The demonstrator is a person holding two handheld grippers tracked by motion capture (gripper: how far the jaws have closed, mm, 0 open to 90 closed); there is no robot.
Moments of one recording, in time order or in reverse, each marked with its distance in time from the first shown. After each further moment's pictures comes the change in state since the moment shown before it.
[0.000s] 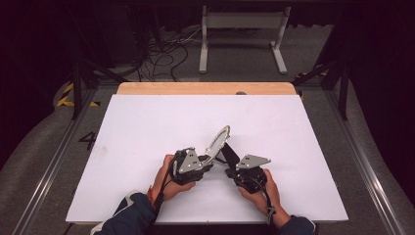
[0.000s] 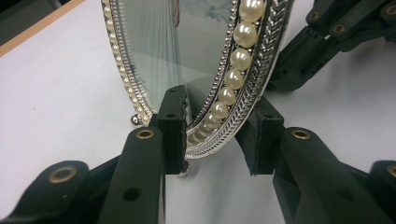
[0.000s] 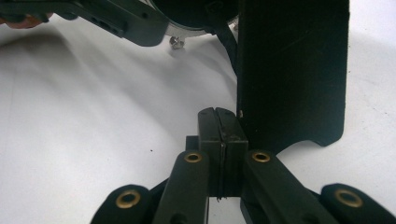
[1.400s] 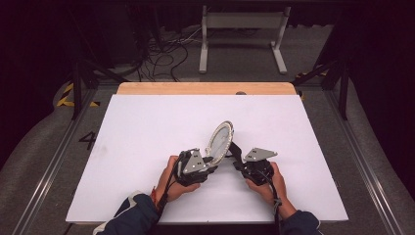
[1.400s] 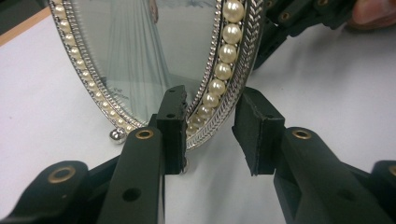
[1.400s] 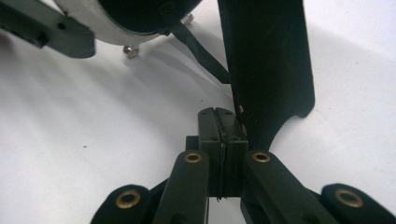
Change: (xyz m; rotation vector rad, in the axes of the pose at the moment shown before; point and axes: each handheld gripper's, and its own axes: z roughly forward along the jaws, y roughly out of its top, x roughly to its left) left arm -0.007 0.006 0.009 -0.002 -0.031 -0.018; right arm -0.031 -0.001 -0.002 0.005 -0.055 -0.017
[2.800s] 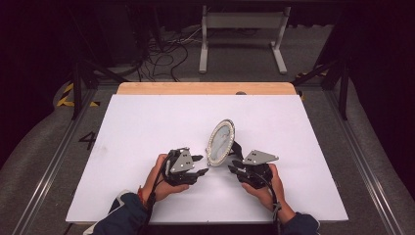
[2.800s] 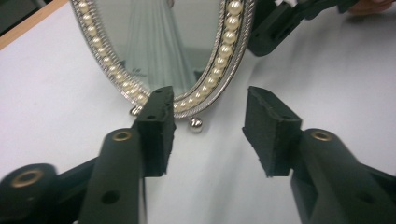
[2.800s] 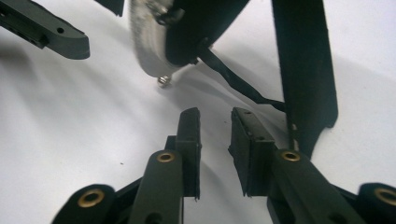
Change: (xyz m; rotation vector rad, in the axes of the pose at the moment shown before) left arm 0.013 -0.007 -0.035 0.036 -0.005 0.026; right arm 0.017 0.005 -0.009 -0.082 0.024 -0.006
